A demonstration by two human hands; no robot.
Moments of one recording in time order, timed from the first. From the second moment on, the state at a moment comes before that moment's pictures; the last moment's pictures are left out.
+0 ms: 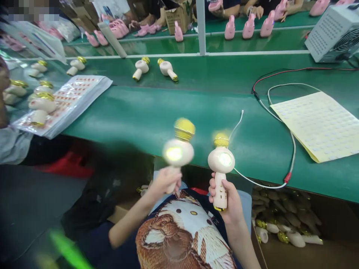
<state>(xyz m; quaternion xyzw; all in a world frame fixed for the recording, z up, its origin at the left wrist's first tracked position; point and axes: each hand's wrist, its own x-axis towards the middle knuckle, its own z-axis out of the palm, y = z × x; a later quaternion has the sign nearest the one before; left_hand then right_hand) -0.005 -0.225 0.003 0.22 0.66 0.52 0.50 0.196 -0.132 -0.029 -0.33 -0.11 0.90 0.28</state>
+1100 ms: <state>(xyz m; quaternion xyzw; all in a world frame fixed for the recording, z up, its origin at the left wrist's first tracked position) -0.007 -0.250 0.081 -0.03 0.19 0.47 0.86 0.207 -0.138 -0.033 -0.40 -0.16 0.87 0.26</state>
